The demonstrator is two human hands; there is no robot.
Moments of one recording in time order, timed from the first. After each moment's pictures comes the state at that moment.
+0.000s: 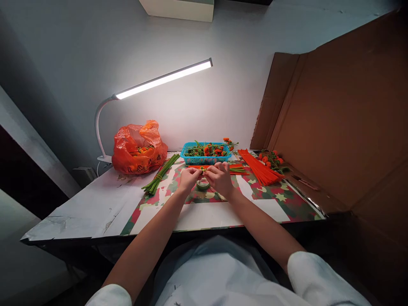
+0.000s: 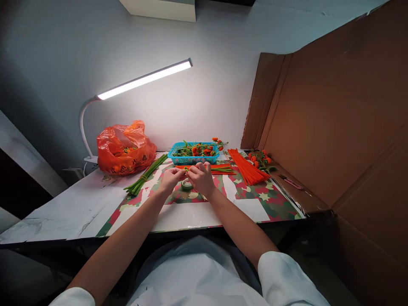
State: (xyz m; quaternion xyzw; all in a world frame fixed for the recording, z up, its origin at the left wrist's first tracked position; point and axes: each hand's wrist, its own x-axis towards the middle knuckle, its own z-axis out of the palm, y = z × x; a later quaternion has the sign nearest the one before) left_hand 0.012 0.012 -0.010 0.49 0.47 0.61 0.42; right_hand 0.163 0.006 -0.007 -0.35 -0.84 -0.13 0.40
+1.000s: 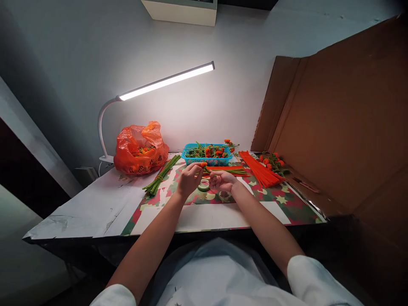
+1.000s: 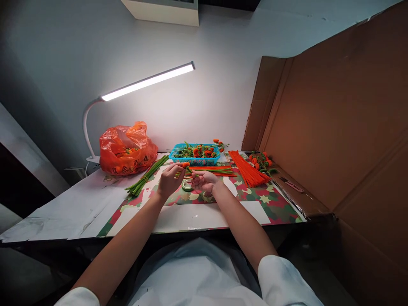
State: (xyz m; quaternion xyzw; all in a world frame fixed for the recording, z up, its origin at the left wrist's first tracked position) left_hand 0.002 0.000 0.002 0.75 0.36 0.55 -0.12; right_hand 0.174 0.022 0.013 -0.33 -0.37 0.81 0.32
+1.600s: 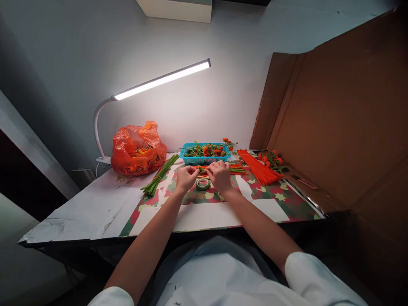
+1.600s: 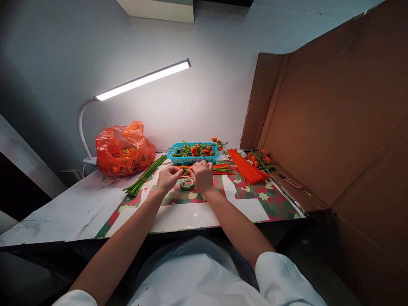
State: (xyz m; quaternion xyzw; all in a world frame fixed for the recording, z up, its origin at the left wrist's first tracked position) left_hand -0.001 0.013 -0.007 0.60 0.55 0.56 0.19; right_hand 0.156 0.010 -0.001 -0.45 -0.79 -0.12 0.39
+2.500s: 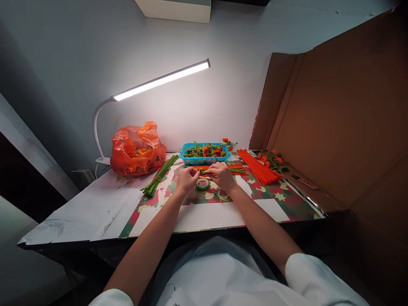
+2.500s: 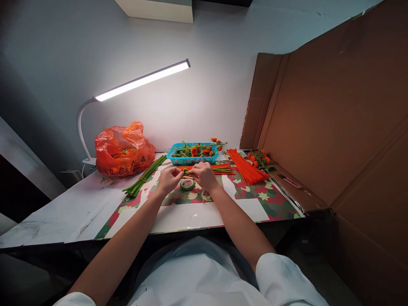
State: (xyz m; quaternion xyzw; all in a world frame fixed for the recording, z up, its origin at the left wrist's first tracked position) left_hand 0.000 0.010 -0.007 0.65 0.54 0.52 0.14; right_hand 0.177 0.023 0.002 -0.34 -0.86 -0.05 0.37
